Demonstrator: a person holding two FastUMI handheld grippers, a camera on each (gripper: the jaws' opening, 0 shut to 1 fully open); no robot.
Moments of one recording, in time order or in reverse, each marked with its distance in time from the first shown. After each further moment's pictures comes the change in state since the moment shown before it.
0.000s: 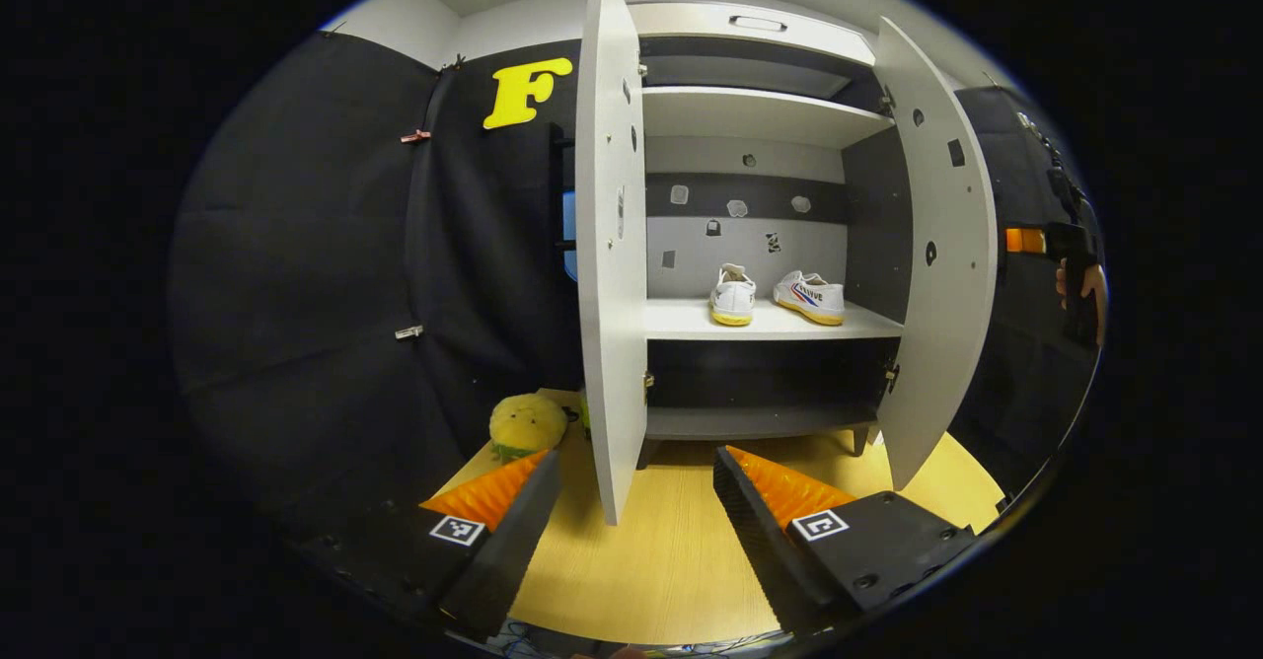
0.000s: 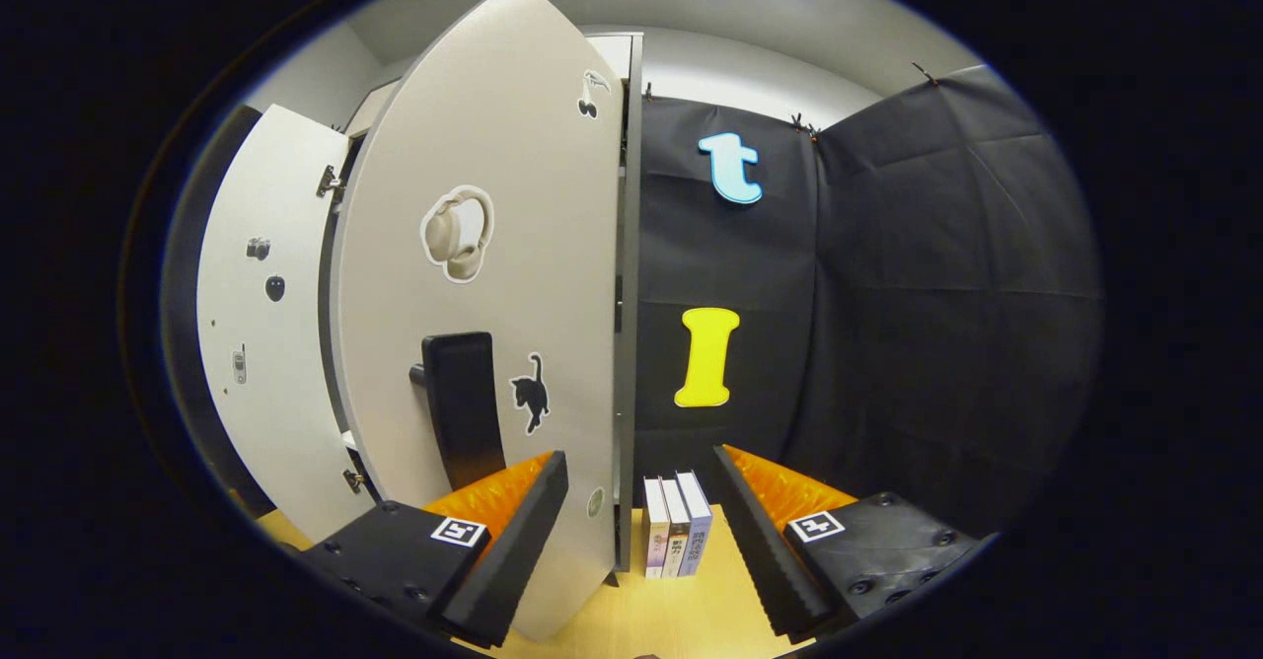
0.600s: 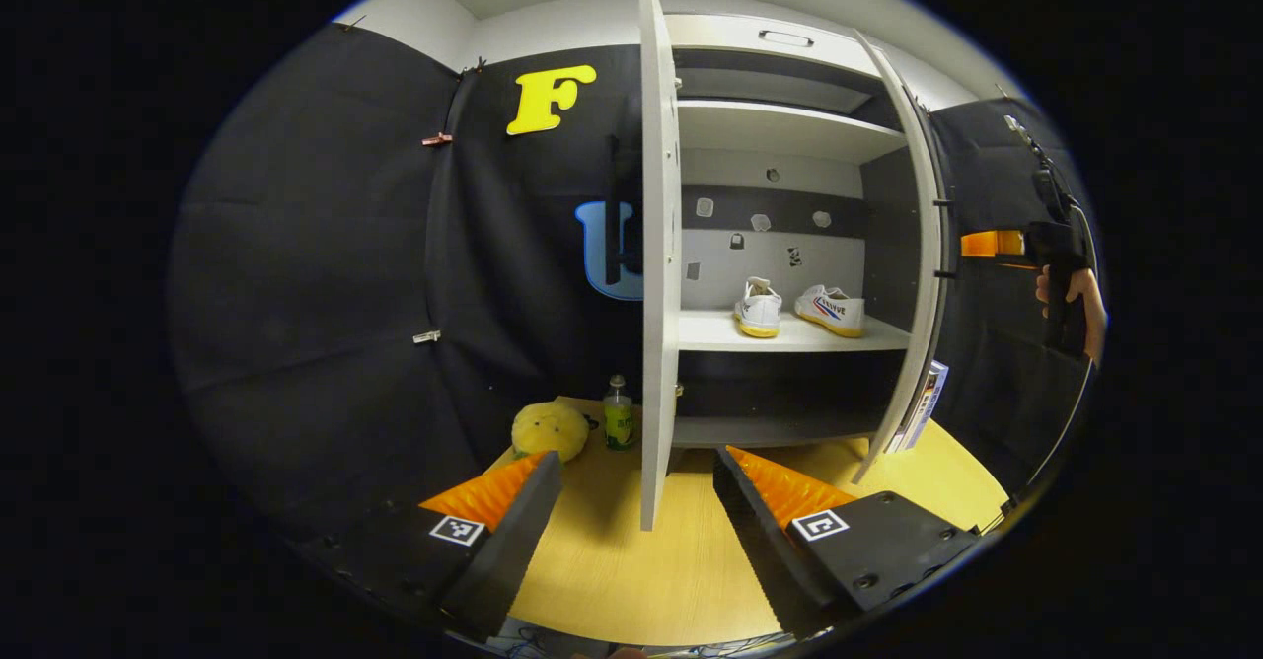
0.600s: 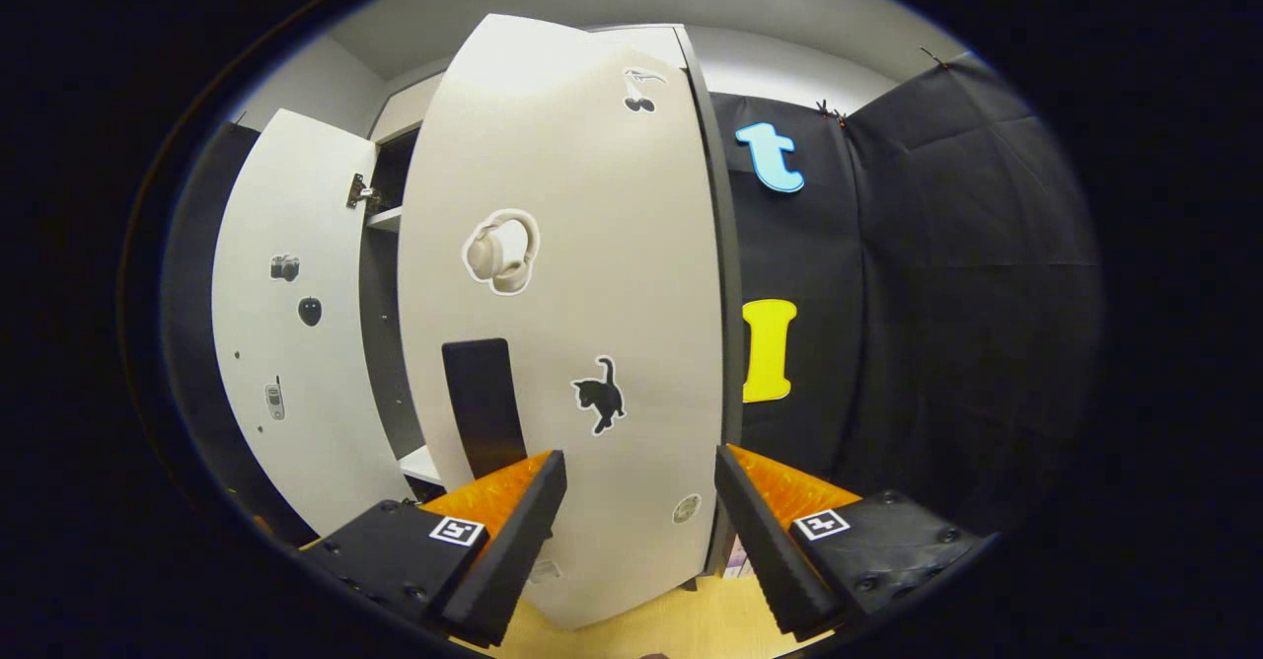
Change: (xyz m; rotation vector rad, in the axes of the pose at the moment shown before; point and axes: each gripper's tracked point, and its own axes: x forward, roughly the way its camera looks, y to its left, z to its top) left arm -0.011 0.047 0.006 -0.020 -0.034 0.025; right arm 0.011 0.100 -0.005 0.069 0.009 0.103
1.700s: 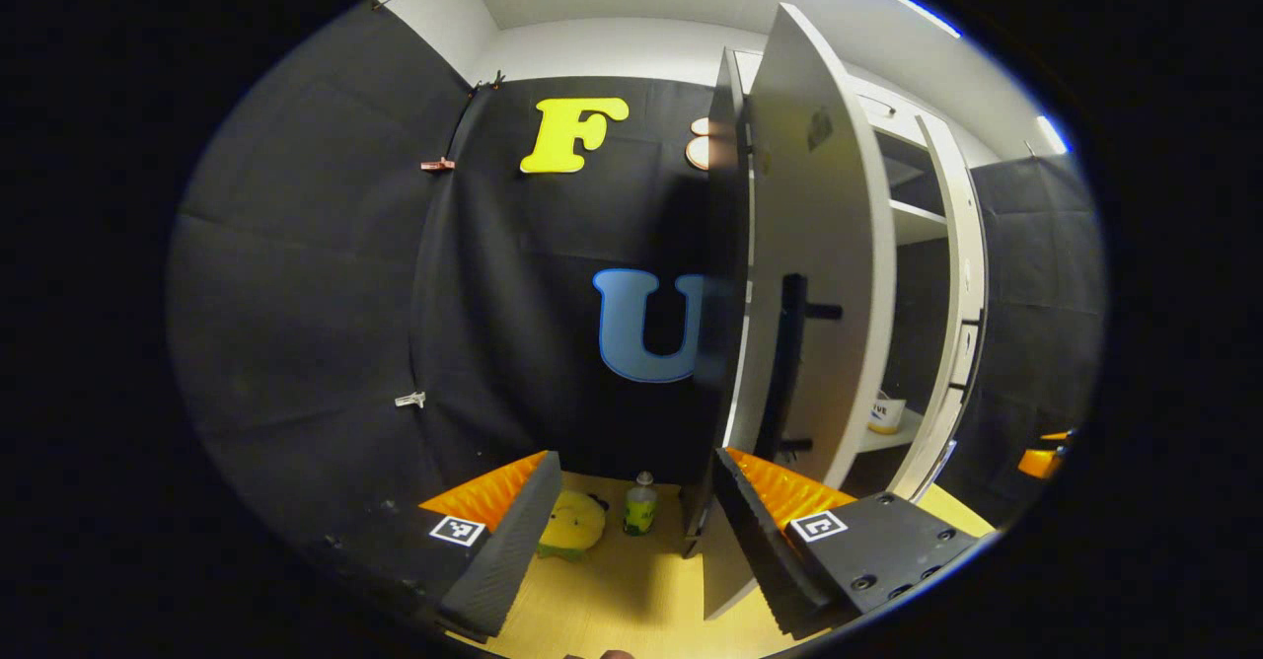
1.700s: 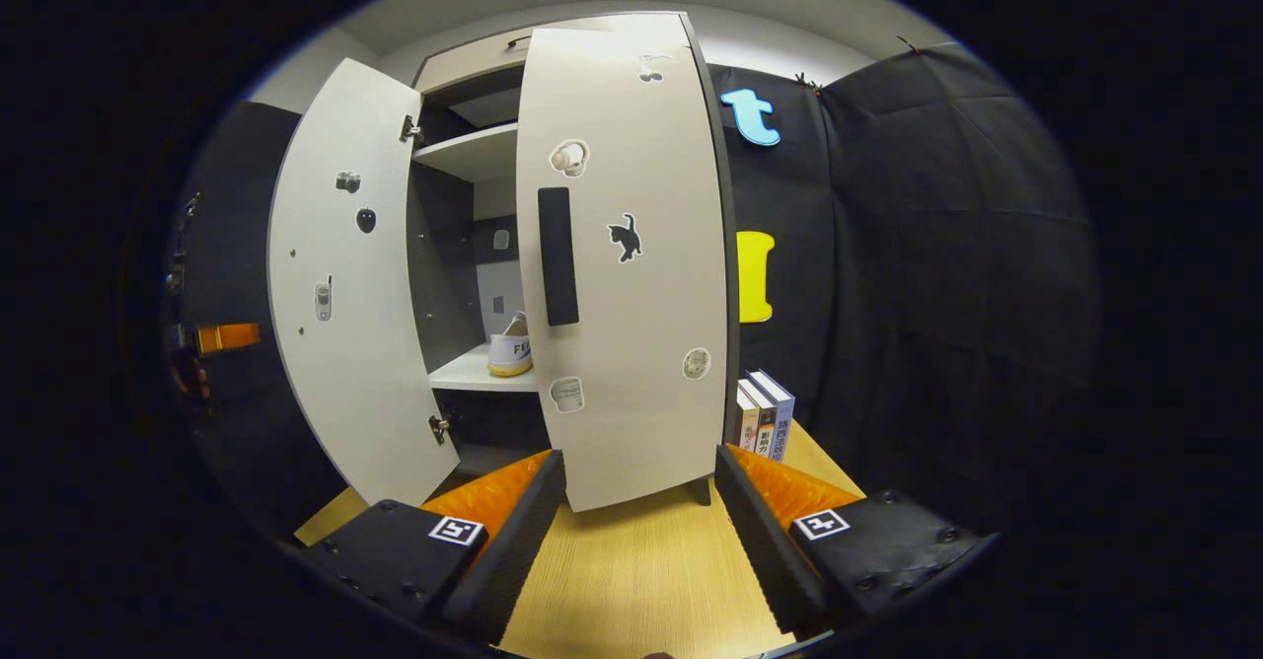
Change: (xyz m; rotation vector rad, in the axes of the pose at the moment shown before) left arm 0.107 0.107 0.146 -0.063 -0.147 -0.094; right arm -0.132 0.038 -0.122 0.015 0.144 -0.075
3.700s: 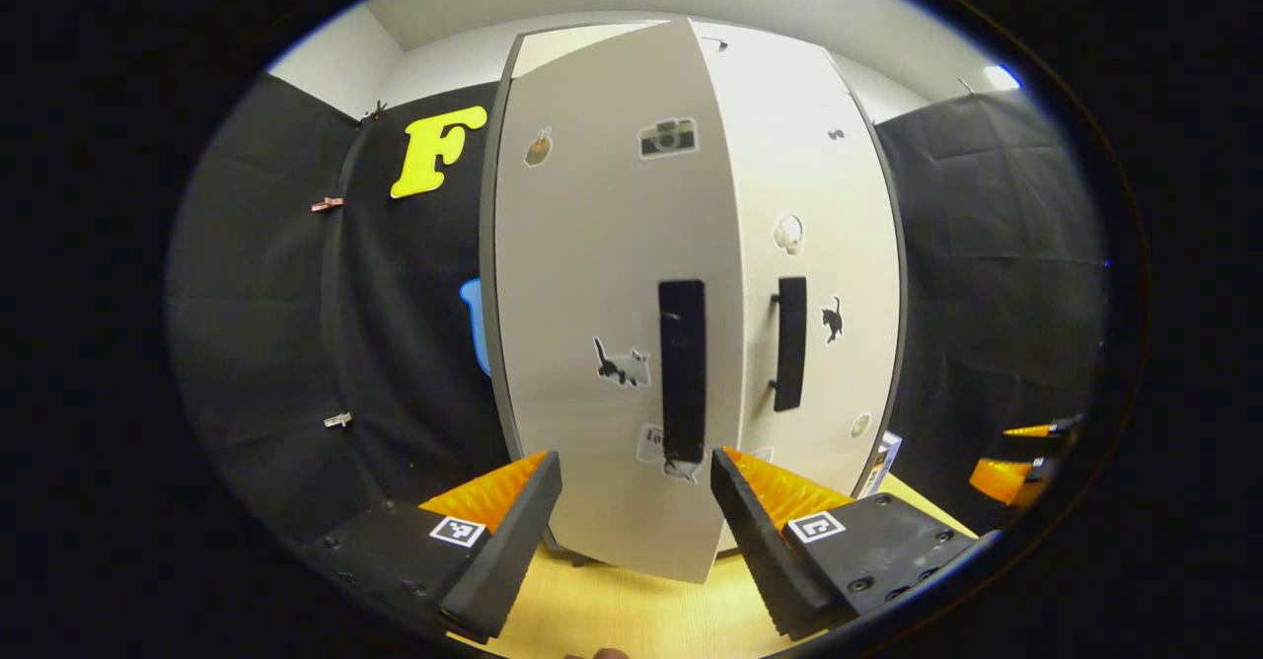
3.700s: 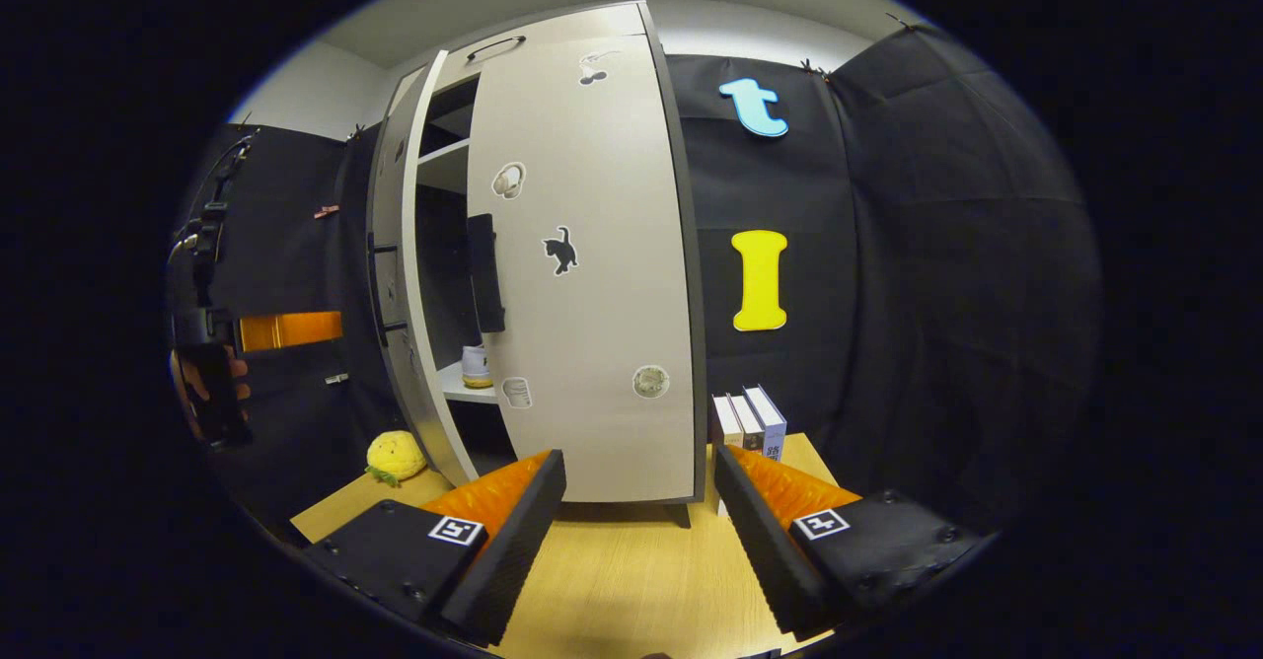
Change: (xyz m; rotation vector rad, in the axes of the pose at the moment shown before) left arm 0.013 -0.279 -0.038 0.147 0.046 -0.064; right arm 0.056 -0.098 0.024 0.019 -0.022 0.133
